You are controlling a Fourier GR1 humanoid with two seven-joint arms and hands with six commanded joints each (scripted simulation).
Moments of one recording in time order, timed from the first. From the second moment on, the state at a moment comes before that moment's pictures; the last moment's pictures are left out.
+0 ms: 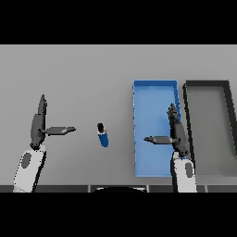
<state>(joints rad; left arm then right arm) -0.11 0.43 -0.16 -1.48 0.24 0.26 0.01 0.00 0.00 0.00 -1.57 0.00 0.00 0.00</state>
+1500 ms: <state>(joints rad) -0.04 0.58 -0.47 -1.65 0.17 -0.23 -0.04 0.11 -0.12 0.11 -1.71 0.13 0.08 -0.10</state>
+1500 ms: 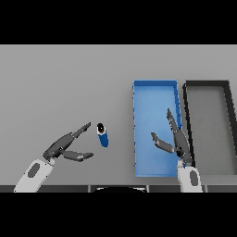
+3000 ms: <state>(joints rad) -0.20 0.18 -0.56 -1.37 0.11 -0.13 -0.20 0.11 -0.12 0.10 -1.70 0.13 0.07 -0.09</state>
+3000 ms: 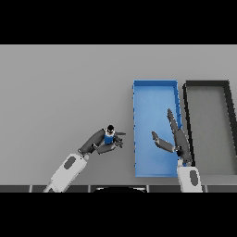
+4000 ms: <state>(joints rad) -0.26 0.17 -0.57 -1.61 0.13 -0.20 -0.03 0.13 -0.12 0.10 -1.70 0.12 0.09 -0.12</state>
